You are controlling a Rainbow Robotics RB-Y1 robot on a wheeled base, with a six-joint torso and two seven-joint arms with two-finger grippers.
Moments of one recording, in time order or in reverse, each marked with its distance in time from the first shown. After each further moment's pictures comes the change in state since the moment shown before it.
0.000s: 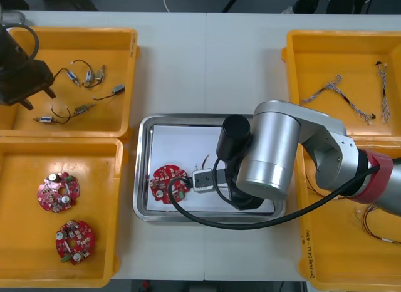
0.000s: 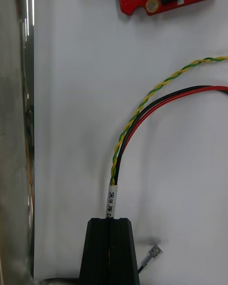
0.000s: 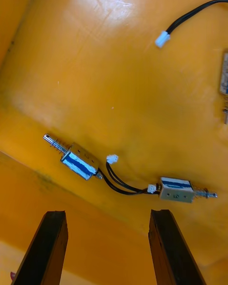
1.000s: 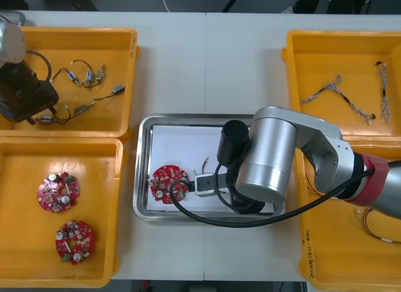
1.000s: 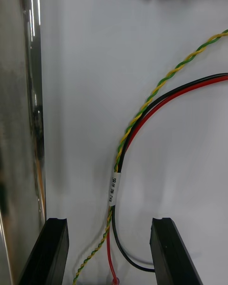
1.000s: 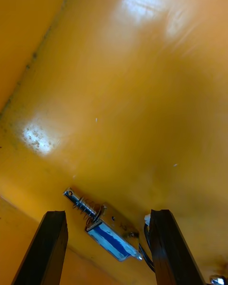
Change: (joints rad) right arm 0.009 0.002 0.018 0.030 -0.016 -0.012 -0.036; left arm -0.009 -0.005 -0.186 0.190 -0.002 -0.217 0.057
